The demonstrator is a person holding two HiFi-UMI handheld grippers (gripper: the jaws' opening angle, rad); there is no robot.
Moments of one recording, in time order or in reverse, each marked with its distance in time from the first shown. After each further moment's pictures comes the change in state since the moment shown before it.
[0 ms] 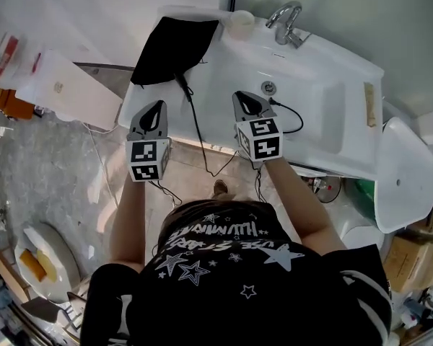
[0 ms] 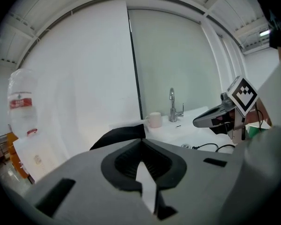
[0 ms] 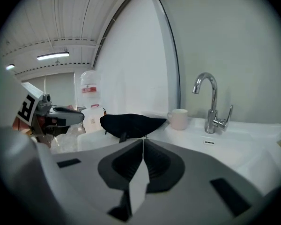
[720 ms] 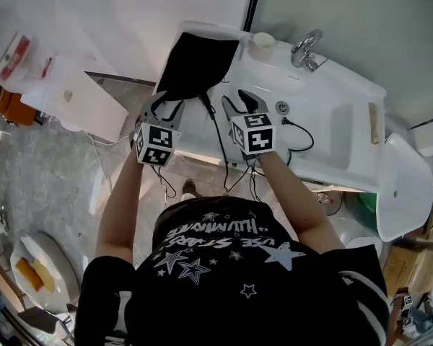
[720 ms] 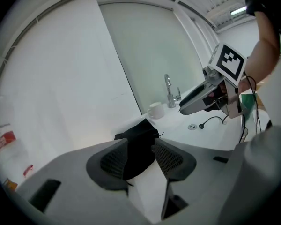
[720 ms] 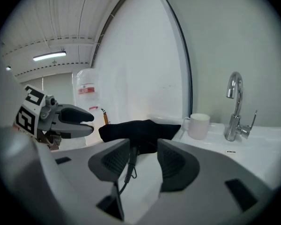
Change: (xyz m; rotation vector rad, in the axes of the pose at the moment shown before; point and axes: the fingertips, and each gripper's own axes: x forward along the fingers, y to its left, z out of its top) left arm 0.051 0.068 -0.004 0.294 0.062 -0.123; right arm 0.083 0.051 0.045 0.016 0.020 0.003
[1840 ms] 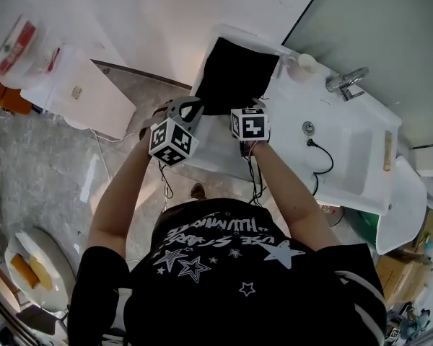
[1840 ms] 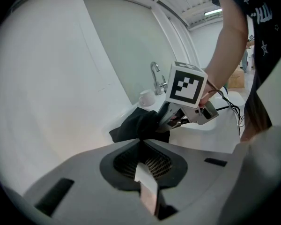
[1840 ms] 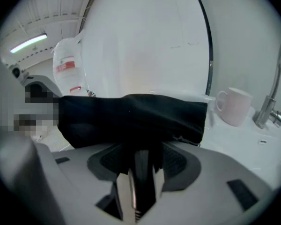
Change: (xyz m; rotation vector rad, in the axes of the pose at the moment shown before) left arm 0.046 0.058 -0.053 0.233 0.017 -0.268; right arm 0.171 0.034 -0.041 0.041 0.259 -0.091
